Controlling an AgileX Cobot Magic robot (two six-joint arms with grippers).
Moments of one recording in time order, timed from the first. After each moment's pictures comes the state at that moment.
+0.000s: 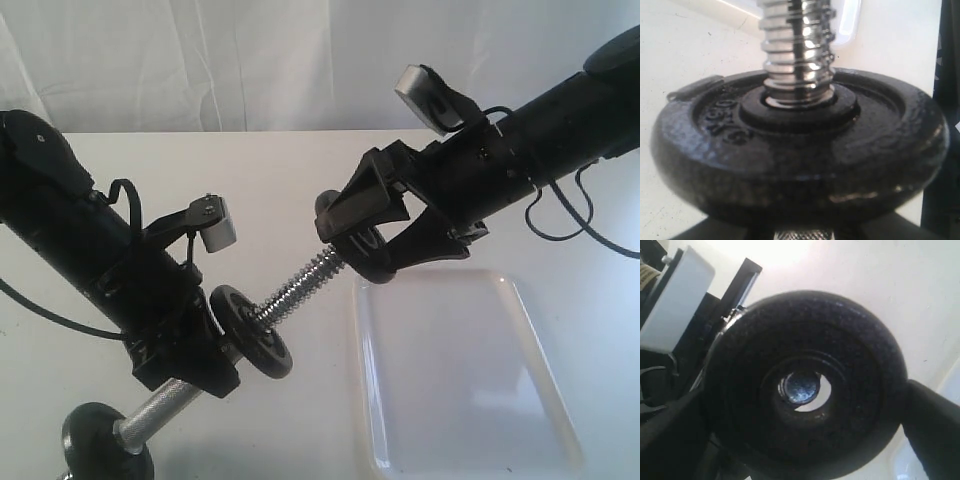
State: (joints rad) left arm -0.43 1.66 -0.99 -0.82 1.06 1.30; right arm 0.20 1.68 -1.16 1.03 1.19 -0.69
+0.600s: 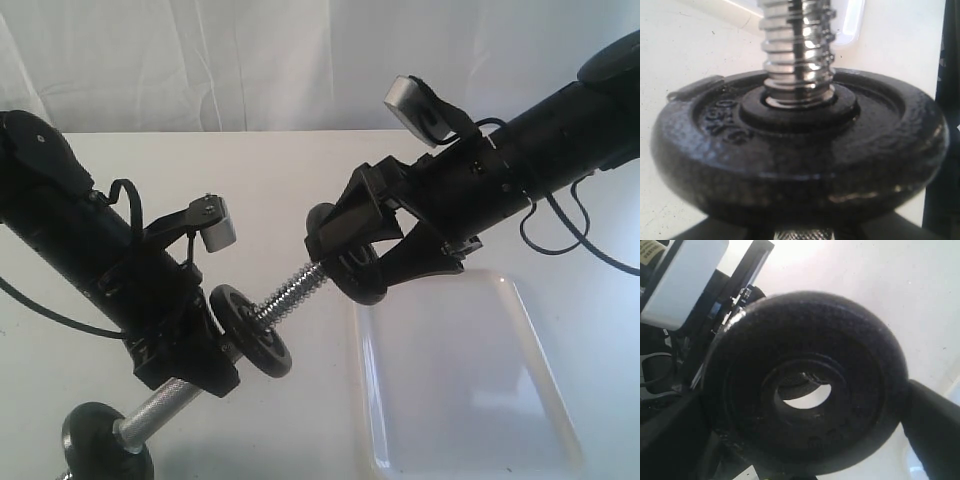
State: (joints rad) left arm -0.43 1.66 -0.99 -0.82 1.05 1.29; right arm 0.24 1.66 -1.12 1.03 1.19 -0.70
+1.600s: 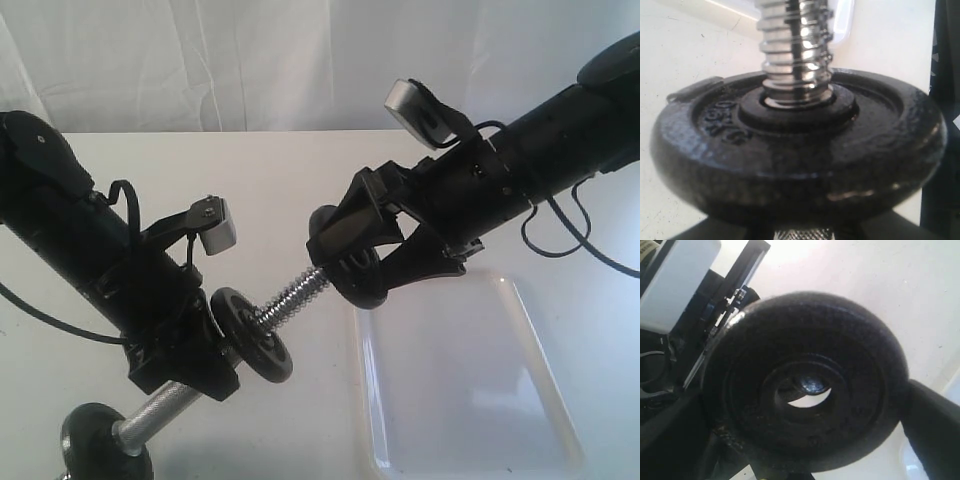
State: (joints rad) left arm -0.43 1.66 -0.99 -0.82 1.07 1.33; right arm 0.24 1.66 -1.11 1.02 1.18 -0.70
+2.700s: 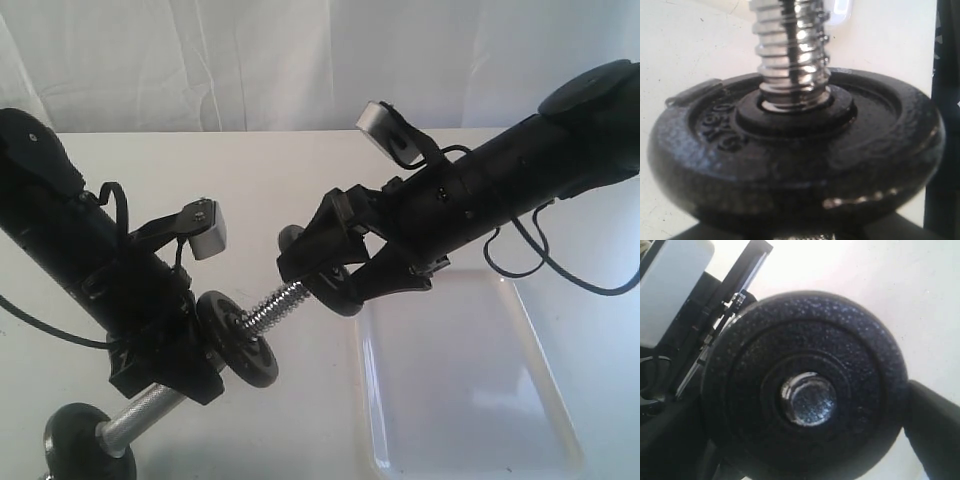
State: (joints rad) left arm -0.42 1.65 -0.99 -0.78 1.08 1.35; right arm 0.32 1.71 -1.09 1.12 1.11 -0.78
